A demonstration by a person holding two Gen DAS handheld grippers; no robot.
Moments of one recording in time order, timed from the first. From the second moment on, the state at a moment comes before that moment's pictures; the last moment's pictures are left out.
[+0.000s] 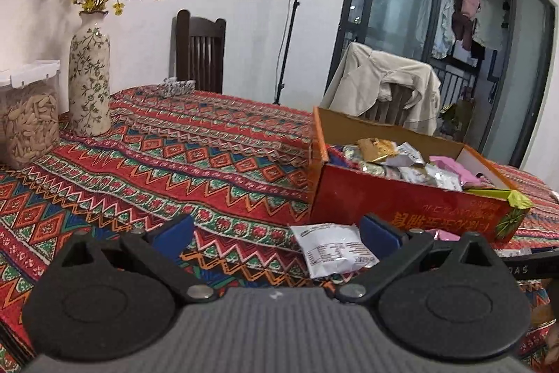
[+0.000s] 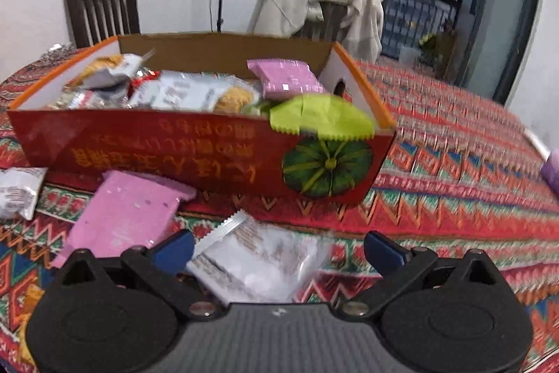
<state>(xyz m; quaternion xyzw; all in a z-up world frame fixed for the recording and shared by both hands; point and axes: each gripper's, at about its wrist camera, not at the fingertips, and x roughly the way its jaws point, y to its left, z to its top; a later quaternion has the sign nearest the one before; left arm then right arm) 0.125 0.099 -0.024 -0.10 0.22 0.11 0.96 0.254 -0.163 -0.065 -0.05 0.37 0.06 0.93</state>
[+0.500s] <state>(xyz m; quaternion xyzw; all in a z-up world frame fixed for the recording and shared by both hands) 0.127 0.108 -0.028 -0.13 0.23 0.12 0.96 0.243 -0.171 -0.071 -0.02 0.35 0.07 0.93</state>
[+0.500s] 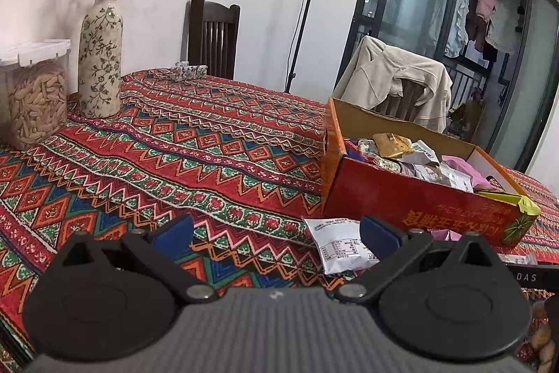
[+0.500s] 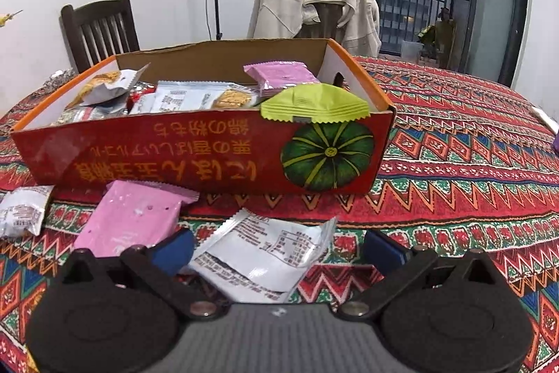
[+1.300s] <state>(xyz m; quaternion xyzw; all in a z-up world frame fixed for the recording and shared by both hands) 0.137 0.105 -0.036 -0.11 0.24 0.11 0.96 0.201 -0.182 -0.041 -0.02 0.25 0.11 0.96</state>
